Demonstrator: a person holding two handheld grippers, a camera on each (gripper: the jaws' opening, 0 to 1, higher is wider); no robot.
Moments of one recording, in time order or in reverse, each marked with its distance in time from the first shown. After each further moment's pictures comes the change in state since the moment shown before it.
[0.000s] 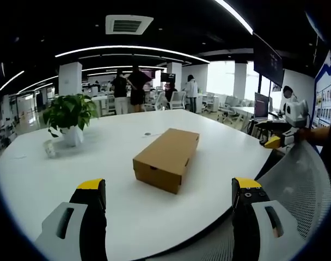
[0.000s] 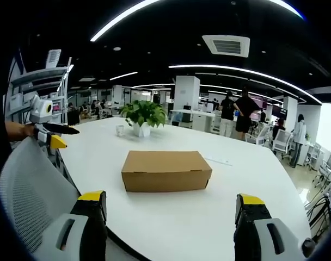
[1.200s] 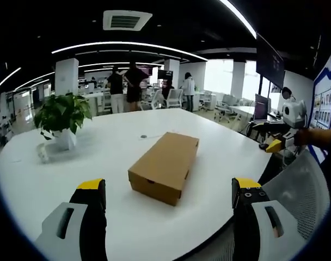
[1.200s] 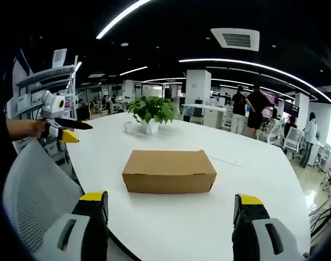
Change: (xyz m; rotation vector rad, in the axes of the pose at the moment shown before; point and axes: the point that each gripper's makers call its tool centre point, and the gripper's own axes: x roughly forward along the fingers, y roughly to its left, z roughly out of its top) left arm 0.040 -0.001 0.031 -0.010 0.024 -0.035; right arm 0.020 -0.020 0.018 -0.012 0.054 0.107
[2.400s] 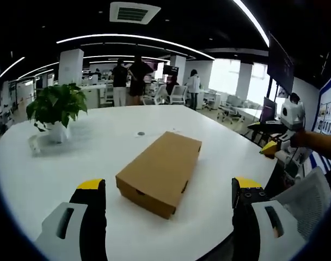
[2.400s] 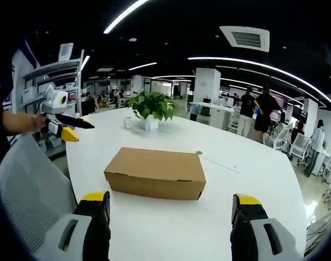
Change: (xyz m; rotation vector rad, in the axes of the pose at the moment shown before) left arm 0.060 -0.007 0.003 -0.075 0.040 0.020; right arm 0.045 -0.057 0.005 -0.065 0.029 0.065
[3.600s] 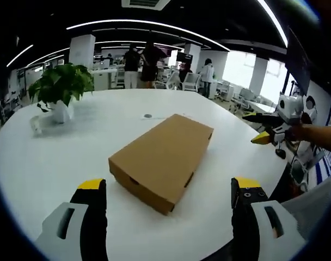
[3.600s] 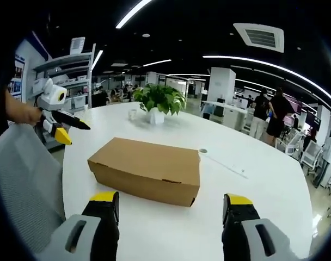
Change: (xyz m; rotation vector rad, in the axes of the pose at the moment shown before) left arm 0.042 0.007 -0.037 -0.079 0.102 0.100; right arm 0.061 -0.035 -0.014 -0.068 0.012 0.103
